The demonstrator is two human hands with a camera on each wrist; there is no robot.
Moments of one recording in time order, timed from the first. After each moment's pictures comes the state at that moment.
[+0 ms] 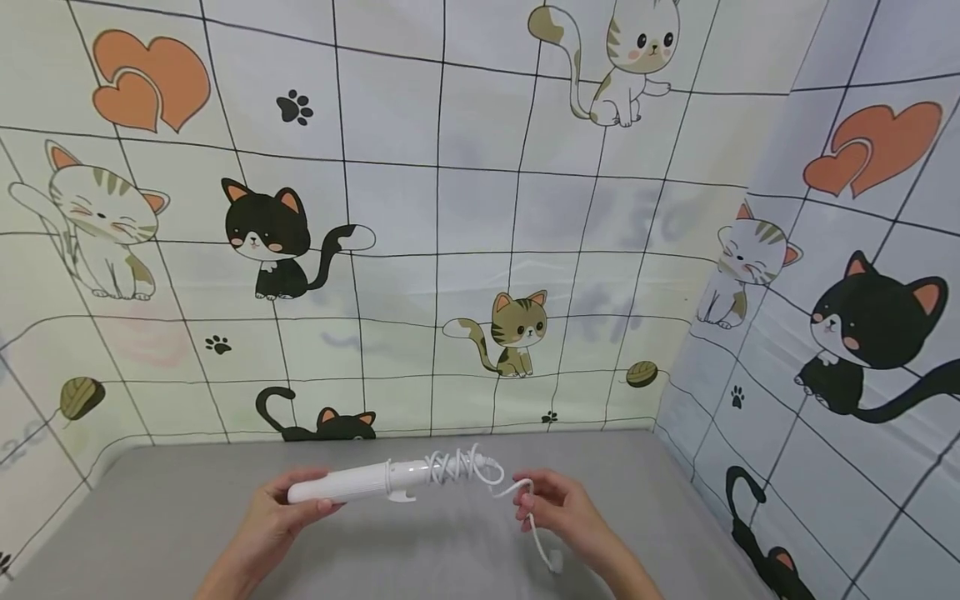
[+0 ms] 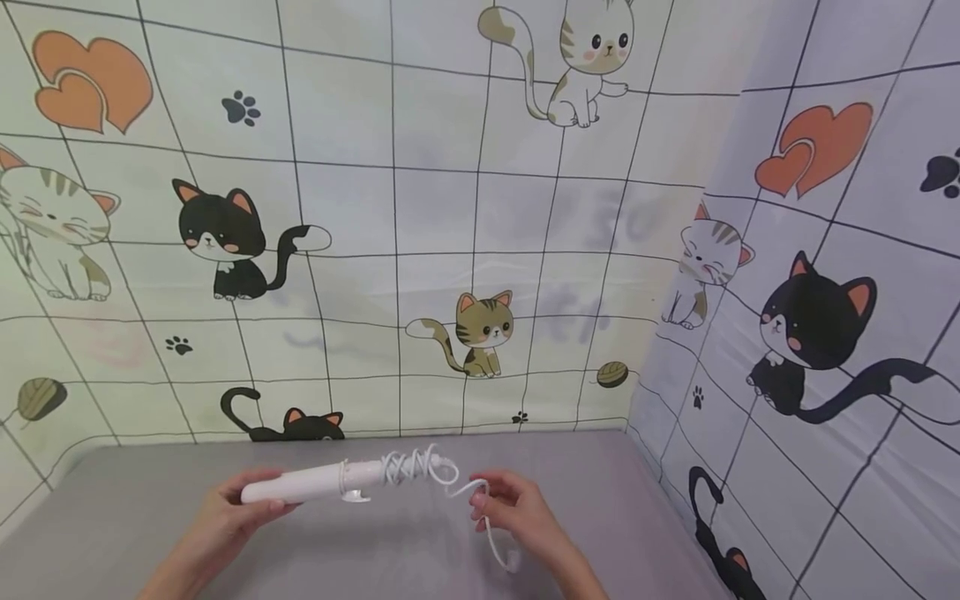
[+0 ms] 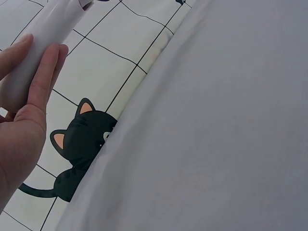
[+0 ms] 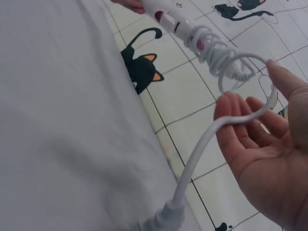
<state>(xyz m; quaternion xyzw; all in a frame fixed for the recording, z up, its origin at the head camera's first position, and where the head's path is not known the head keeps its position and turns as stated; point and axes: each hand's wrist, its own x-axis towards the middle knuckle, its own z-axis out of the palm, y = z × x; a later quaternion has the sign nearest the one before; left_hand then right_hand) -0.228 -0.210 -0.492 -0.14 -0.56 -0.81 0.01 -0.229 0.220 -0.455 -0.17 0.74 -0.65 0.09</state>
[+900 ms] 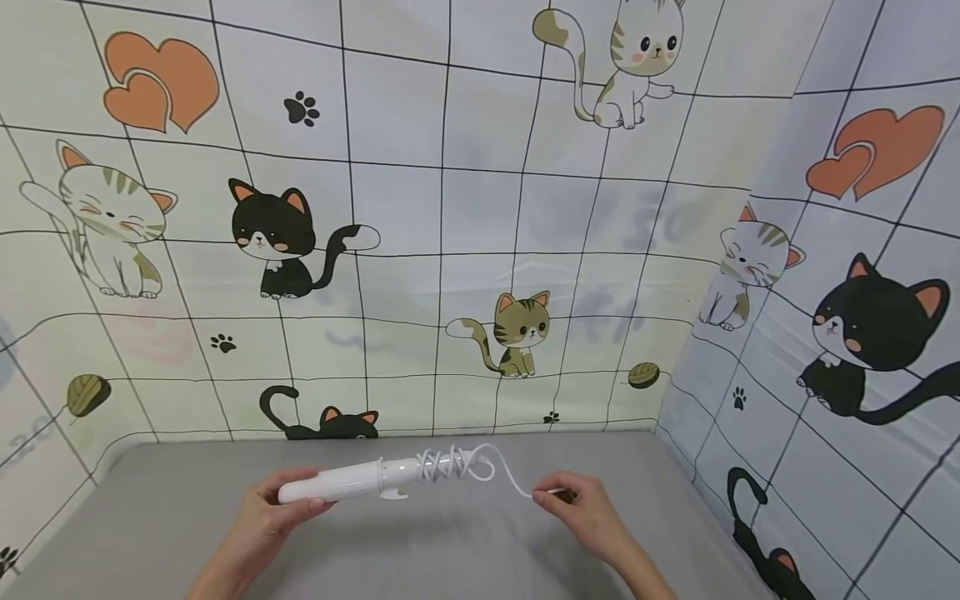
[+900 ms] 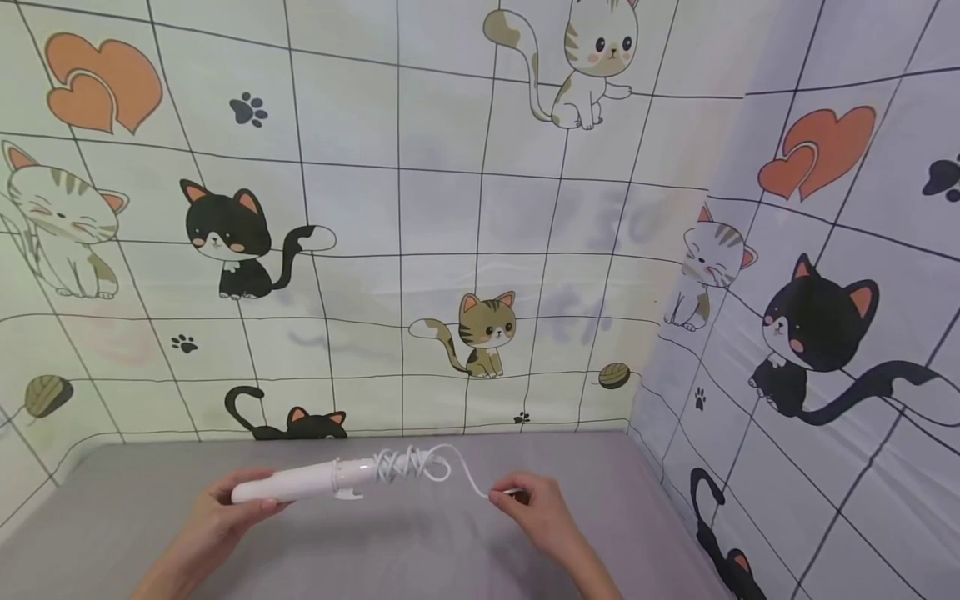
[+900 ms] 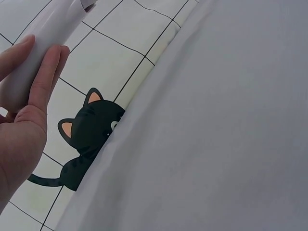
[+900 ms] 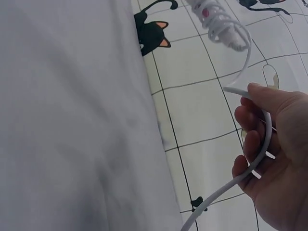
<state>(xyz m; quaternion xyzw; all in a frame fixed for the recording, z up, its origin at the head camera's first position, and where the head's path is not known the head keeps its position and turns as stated) -0.224 -0.223 -0.495 -0.13 -0.57 -0.81 0.03 -0.231 0.234 -0.452 -0.17 0.85 -0.49 -0.06</state>
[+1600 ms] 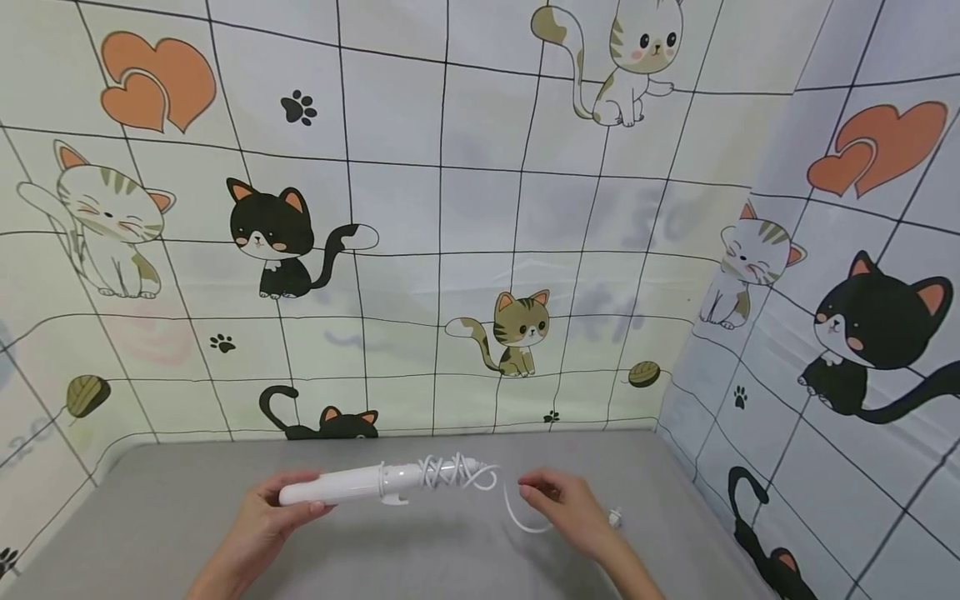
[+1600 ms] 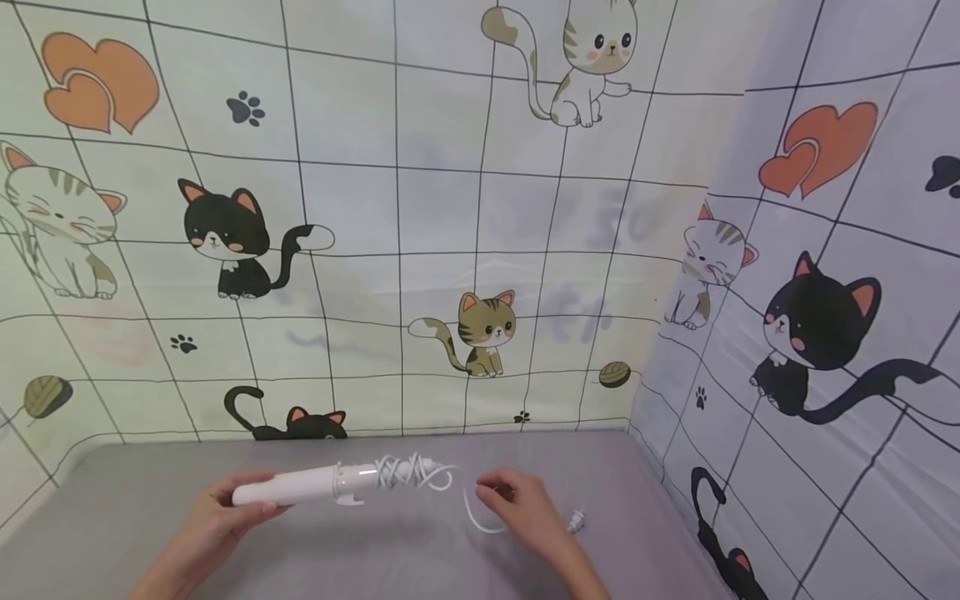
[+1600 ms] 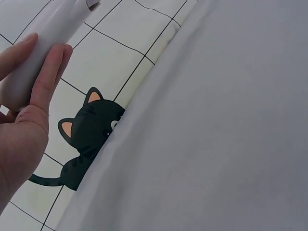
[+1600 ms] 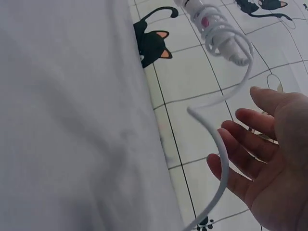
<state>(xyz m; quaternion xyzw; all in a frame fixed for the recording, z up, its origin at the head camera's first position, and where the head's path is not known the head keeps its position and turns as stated) -0.222 -0.223 -0.494 -0.16 -0.56 -0.82 0.01 -0.240 0.222 -0.462 -0.20 0.87 -0.45 -0.07</state>
